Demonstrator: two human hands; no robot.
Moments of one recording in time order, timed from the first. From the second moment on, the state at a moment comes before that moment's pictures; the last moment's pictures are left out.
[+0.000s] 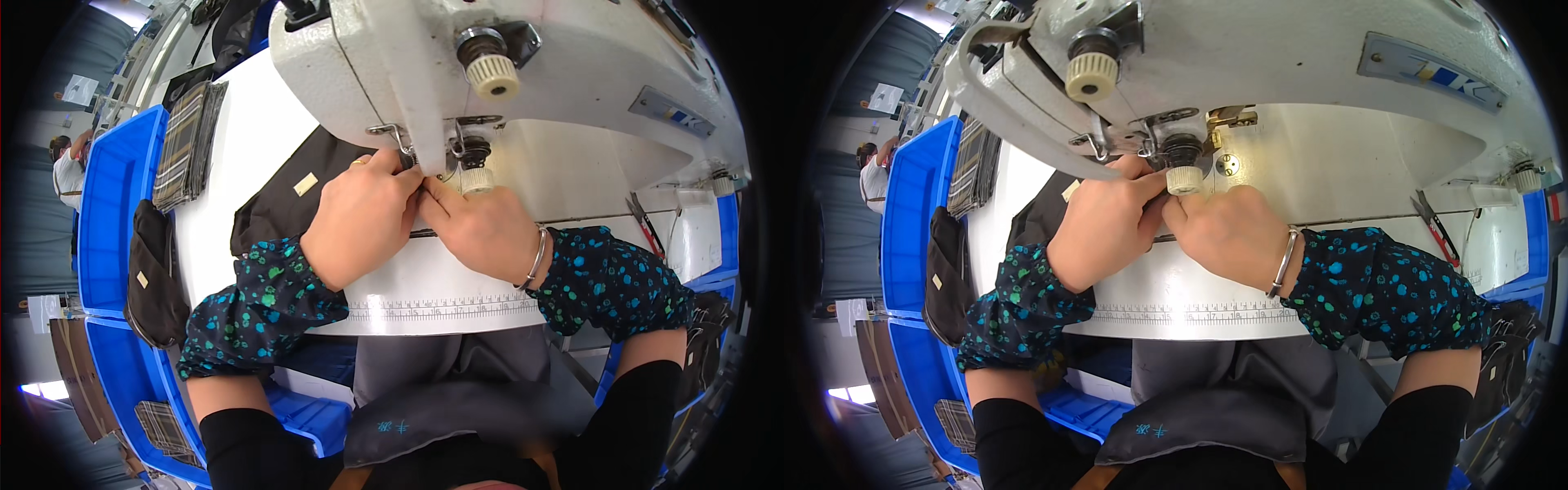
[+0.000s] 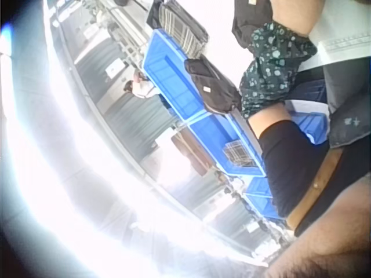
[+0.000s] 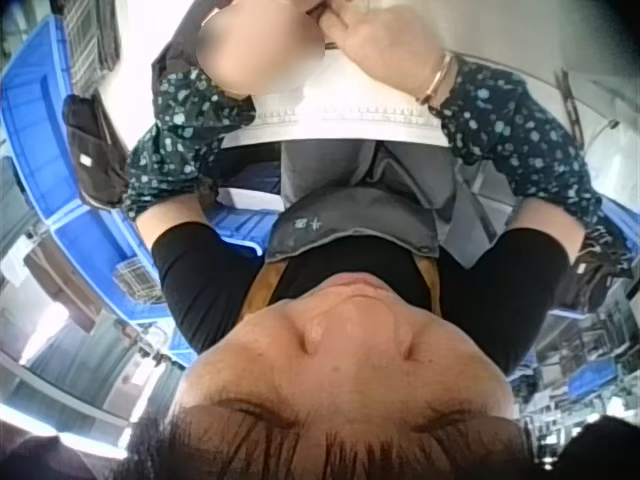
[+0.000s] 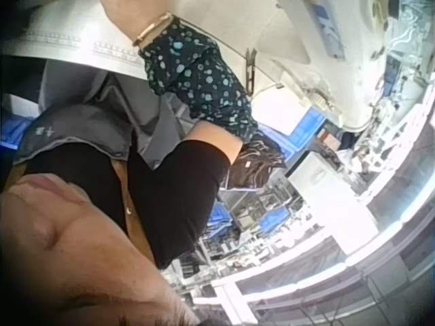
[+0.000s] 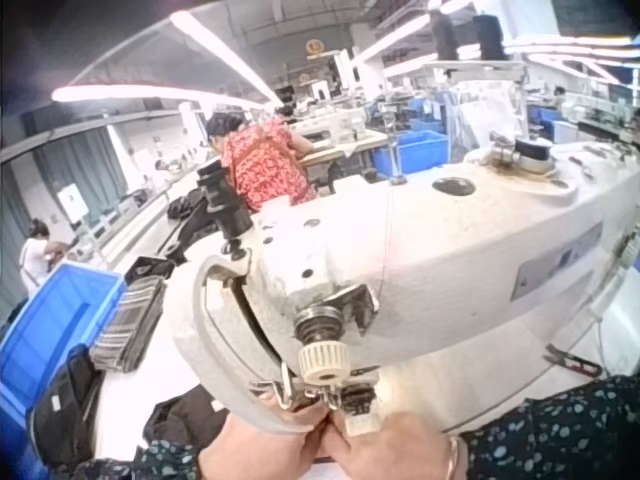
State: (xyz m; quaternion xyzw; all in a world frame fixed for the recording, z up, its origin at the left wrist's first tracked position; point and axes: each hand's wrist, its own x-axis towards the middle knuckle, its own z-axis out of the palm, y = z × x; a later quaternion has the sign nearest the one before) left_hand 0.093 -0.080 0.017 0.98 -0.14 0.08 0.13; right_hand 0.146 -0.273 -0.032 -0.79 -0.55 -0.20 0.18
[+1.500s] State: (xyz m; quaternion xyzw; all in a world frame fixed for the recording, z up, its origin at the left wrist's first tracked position) left_hand 0.099 -0.055 0.041 0.91 -0.13 -0.17 0.37; right_hand 0.154 -0.278 -0.021 -0.75 -0.62 -0.19 0.16
